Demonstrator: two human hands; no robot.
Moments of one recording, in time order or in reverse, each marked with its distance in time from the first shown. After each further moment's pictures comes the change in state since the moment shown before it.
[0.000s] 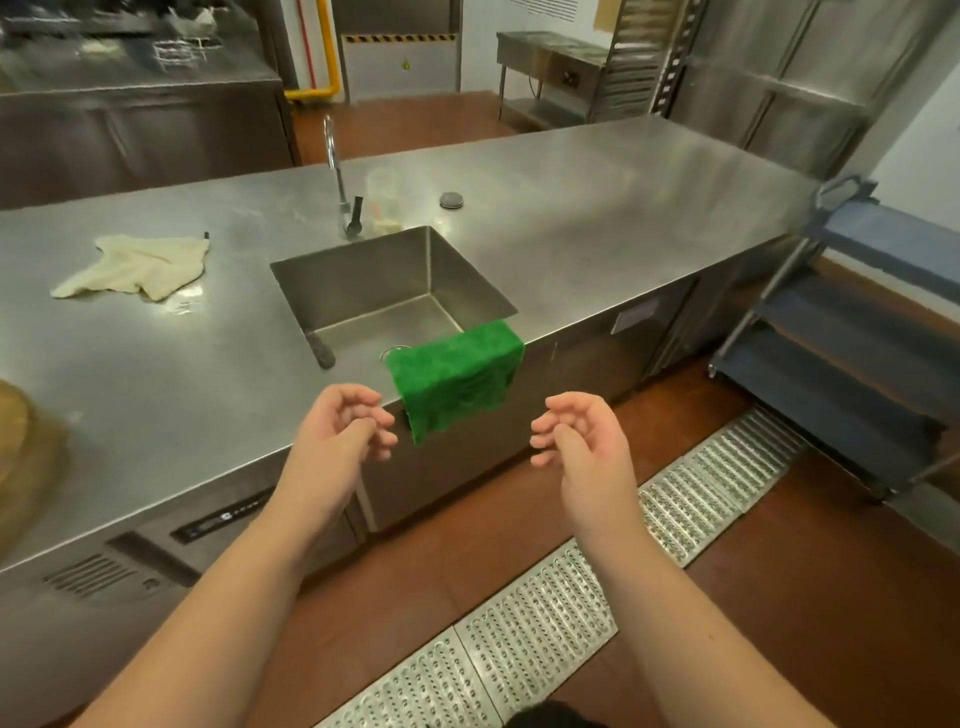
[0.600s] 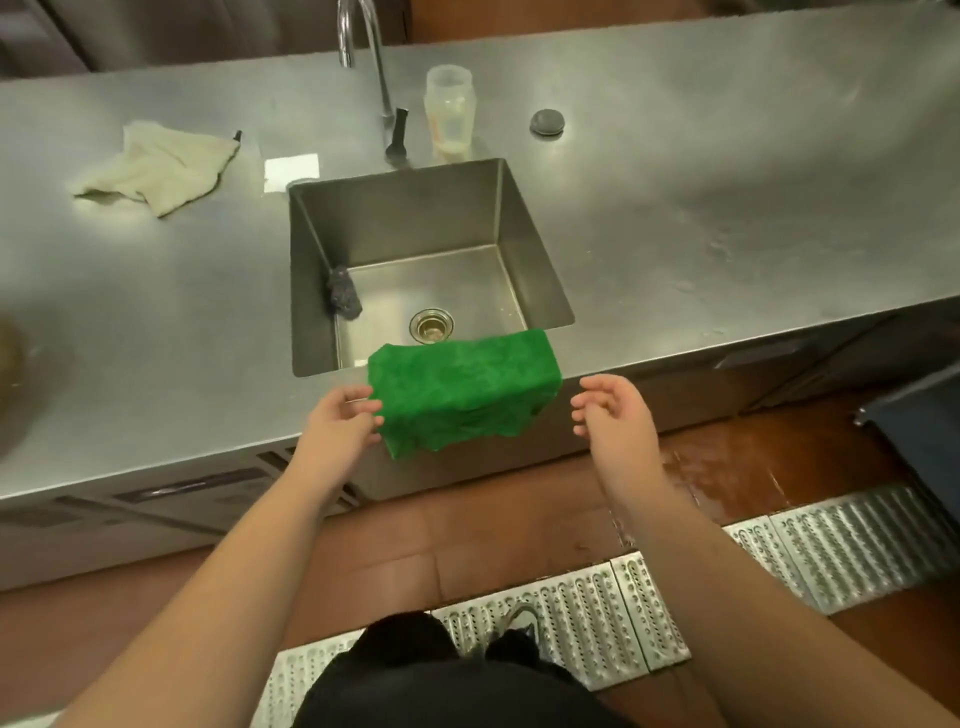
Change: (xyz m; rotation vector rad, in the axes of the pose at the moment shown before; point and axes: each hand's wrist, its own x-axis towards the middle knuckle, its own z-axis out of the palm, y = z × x) left_hand 0.241 -0.110 0.113 0.117 0.362 -0.399; right_hand 0.363 0.160 -0.043 -0.246 -0.232 0.282
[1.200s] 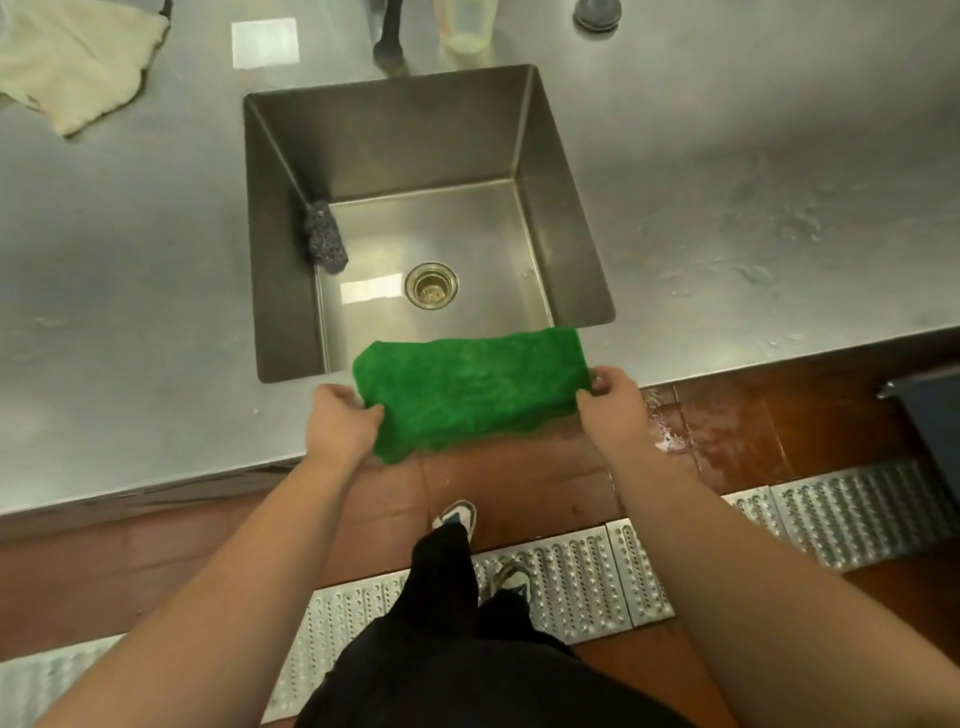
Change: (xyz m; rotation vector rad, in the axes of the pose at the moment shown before) left_hand 0.145 -0.033 0.034 0.452 0.177 -0.254; right_hand 0.152 0.053 0.061 -0.549 -0.028 0.222
